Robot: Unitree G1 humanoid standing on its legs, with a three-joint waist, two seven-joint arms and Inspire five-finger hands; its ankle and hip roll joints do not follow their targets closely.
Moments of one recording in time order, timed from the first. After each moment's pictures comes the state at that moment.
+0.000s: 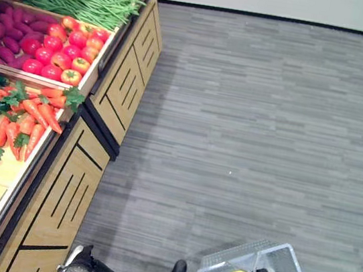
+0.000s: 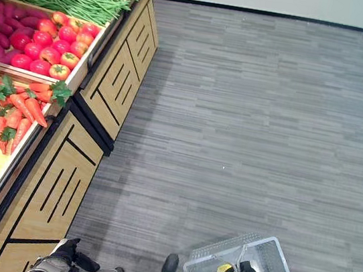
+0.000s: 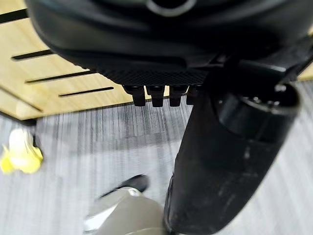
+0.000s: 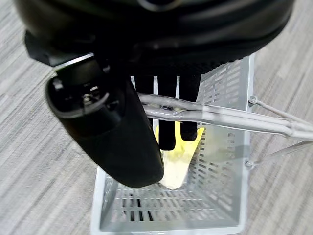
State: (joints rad) left arm -0.10 0.25 -0.09 1.26 0.07 0.08 0.22; right arm -0.05 -0.33 0.28 1.21 -0.14 0.05 -0.12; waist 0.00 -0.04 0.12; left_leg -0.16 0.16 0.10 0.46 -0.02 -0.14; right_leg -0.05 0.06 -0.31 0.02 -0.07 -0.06
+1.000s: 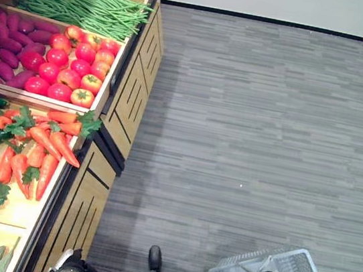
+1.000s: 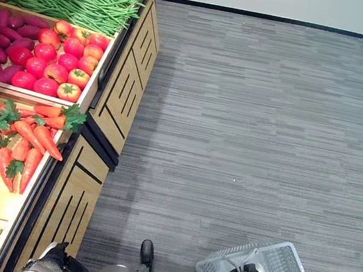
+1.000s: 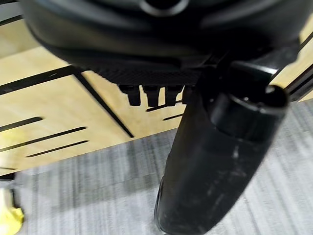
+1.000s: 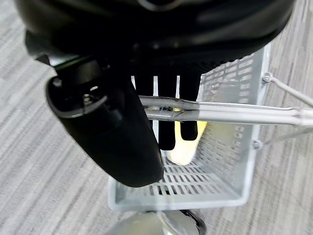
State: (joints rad) left arm -0.08 0.28 -0.19 1.25 0.08 0.09 0.23; right arm -0.07 -0.32 0.18 1.20 -0.14 0.08 -0.16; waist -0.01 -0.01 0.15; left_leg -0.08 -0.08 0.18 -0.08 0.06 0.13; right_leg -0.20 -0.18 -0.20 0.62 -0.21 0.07
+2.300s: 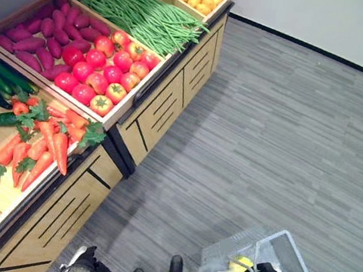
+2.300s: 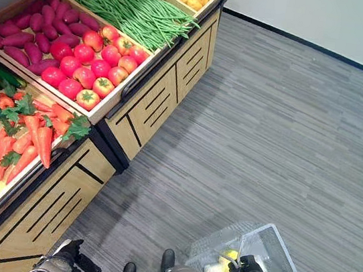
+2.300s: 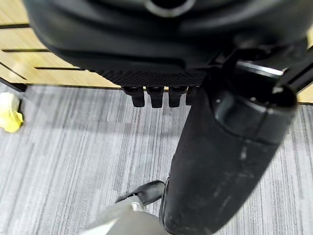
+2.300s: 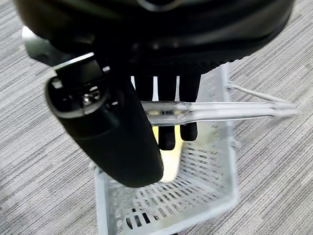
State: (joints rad) left arm -0.10 0.23 -0.19 1.27 0.10 0.10 0.20; right arm -0.07 -0.34 0.24 1.19 -0.10 0.05 -0.13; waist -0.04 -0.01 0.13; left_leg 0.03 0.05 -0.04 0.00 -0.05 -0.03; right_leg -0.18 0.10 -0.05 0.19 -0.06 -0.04
